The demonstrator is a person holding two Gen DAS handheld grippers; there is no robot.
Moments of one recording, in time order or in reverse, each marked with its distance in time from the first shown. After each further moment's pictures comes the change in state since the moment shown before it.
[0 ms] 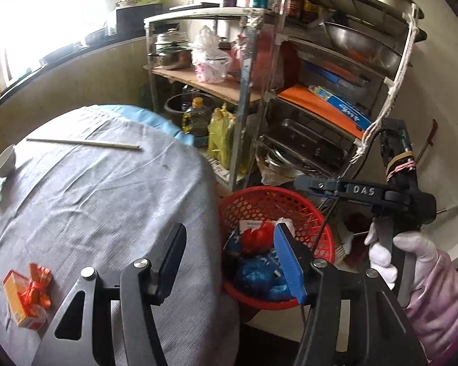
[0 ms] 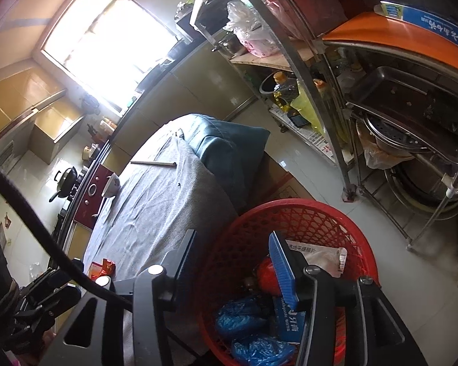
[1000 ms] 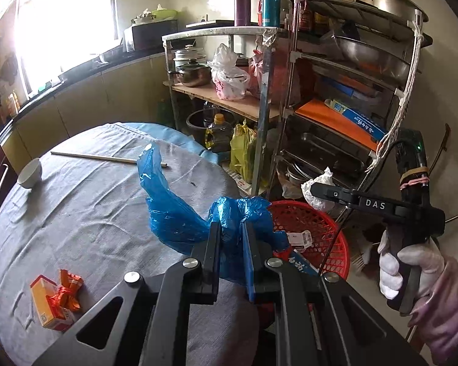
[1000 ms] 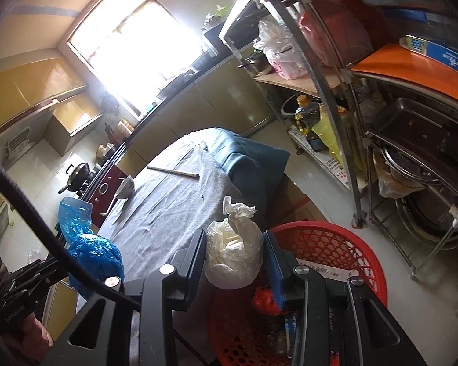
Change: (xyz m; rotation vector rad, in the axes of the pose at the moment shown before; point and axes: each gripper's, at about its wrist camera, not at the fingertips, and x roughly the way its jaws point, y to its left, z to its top) left arm -0.023 -0.002 0.008 0.013 -0.066 0.095; right arm -0.011 0.022 0.000 -0.098 -0.088 0.040
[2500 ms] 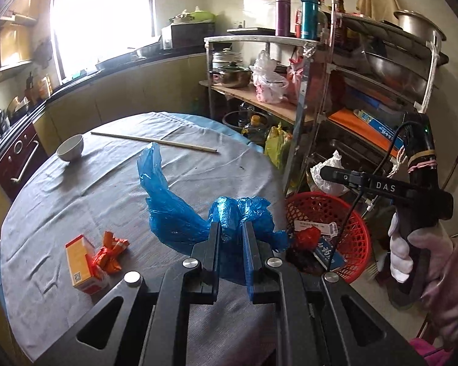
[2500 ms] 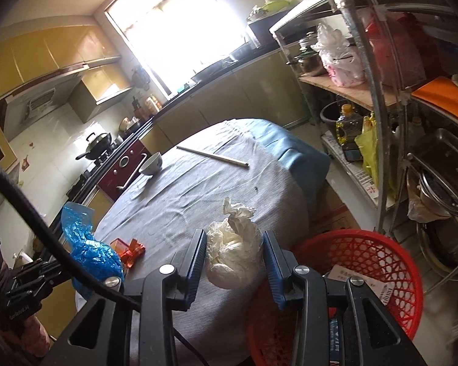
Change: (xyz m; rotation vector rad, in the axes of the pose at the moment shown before) left arm -0.053 0.039 -0.042 -0.089 -0.036 0.125; right arm 0.018 0.075 -0.008 -0.174 0.031 0.070
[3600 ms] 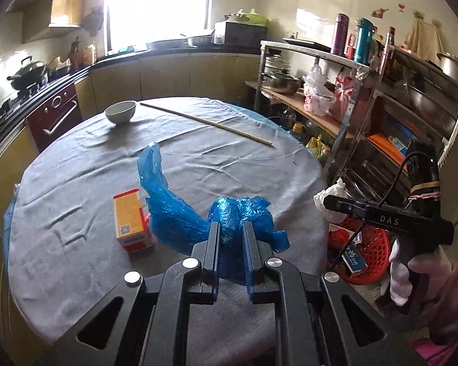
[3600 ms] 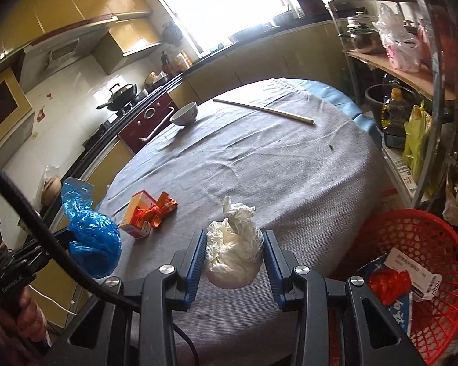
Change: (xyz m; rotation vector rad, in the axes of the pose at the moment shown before) left arm -0.029 0.077 -0.046 -0.202 -0.018 0.087; right arm 0.058 0.079 -0.036 -0.134 0.173 0.085
